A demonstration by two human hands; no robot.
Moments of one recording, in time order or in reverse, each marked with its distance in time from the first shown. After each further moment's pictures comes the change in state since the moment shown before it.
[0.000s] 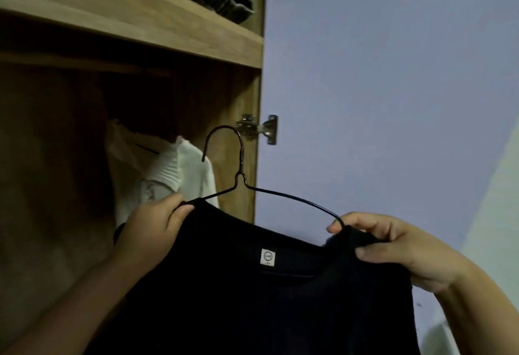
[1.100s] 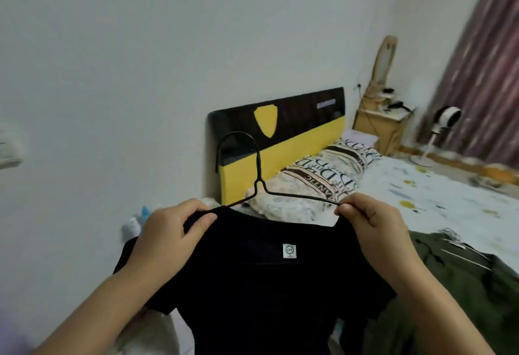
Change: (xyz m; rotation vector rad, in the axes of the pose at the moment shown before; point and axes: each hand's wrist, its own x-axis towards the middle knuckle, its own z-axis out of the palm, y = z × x) left_hand -0.105 0.536 0.210 -1.032 -0.676 0.643; right_hand -0.496 0.033 0.005 -0.972 1.879 0.444
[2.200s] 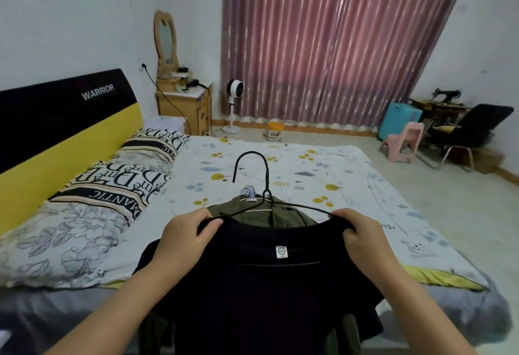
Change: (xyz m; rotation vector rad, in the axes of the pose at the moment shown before) left_hand 0.067 0.266 0.378 -0.361 -0.579 0.361; right_hand -0.123 0.242 -0.273 -0.391 0.424 0.717
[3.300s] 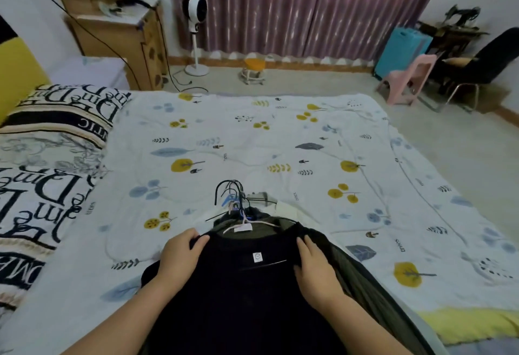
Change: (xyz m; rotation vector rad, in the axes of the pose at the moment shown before) left_hand 0.367 -0.276 0.297 -0.048 -0.261 -0.371; right_hand 0.359 0.186 0.305 -0.389 -0.482 0.323
